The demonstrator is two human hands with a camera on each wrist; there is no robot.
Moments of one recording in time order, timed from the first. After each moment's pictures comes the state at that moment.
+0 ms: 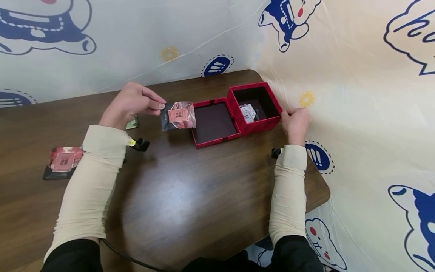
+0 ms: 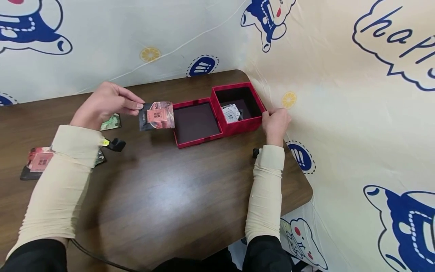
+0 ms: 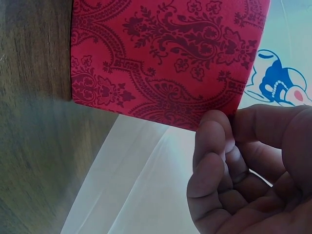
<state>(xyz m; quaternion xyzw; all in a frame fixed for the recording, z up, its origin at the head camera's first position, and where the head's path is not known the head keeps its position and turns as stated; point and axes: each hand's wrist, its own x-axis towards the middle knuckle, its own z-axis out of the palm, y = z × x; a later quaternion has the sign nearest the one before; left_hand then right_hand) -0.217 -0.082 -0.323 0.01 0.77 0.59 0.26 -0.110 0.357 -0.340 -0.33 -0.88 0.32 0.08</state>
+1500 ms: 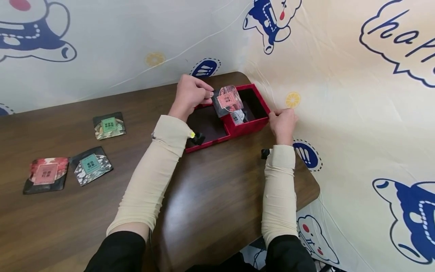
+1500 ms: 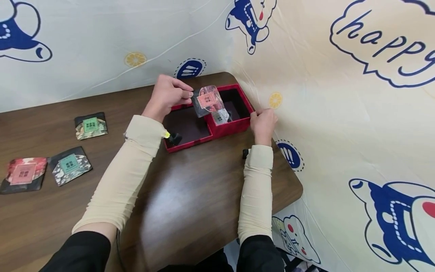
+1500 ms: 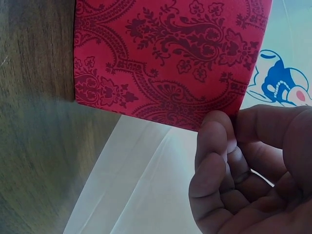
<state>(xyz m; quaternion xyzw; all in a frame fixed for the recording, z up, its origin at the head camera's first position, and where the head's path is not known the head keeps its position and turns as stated) -0.221 0.091 -0.309 0.02 0.76 0.62 0.19 -0.114 0.360 -0.347 -0.33 -0.89 0.31 0.09</state>
